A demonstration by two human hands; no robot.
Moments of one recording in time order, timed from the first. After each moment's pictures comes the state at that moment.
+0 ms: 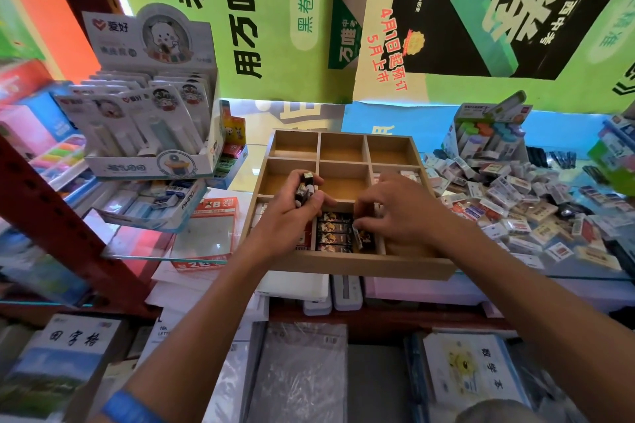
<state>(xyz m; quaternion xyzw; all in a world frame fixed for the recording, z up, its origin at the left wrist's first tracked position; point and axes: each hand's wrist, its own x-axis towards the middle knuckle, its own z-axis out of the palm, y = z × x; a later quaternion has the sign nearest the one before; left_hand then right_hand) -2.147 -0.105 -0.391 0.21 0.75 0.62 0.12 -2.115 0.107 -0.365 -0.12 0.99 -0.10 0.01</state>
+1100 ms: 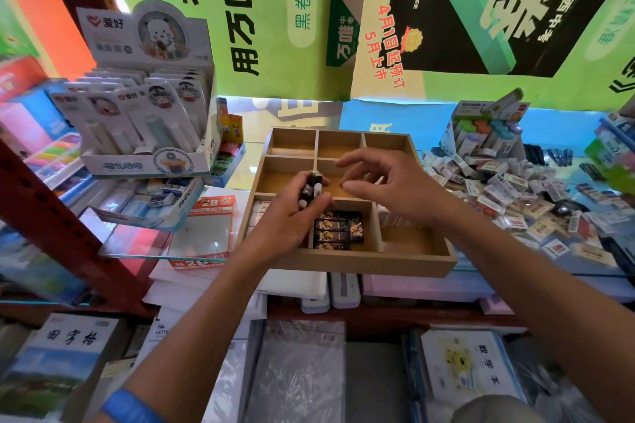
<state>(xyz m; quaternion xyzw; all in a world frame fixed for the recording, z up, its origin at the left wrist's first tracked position) -2.146 -0.100 -0.392 0.24 0.77 0.58 0.11 -2.114 0.098 -0.338 -0.09 0.90 -0.43 -0.03</state>
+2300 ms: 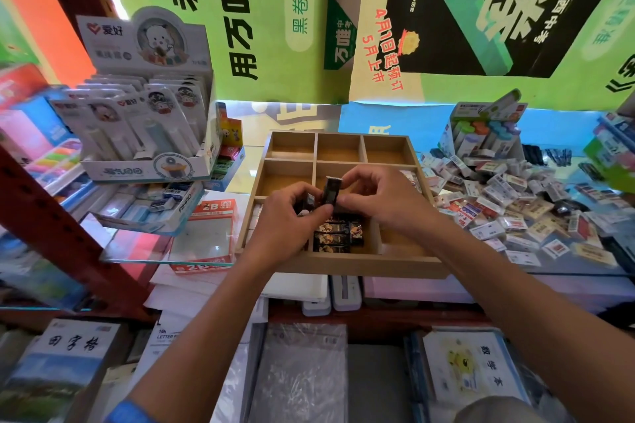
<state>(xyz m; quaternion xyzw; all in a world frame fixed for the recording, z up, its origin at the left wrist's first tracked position) -2.141 -0.099 -0.394 0.20 0.81 0.55 0.04 -2.115 0.087 -0.358 -0.01 0.90 -0.43 -0.03</state>
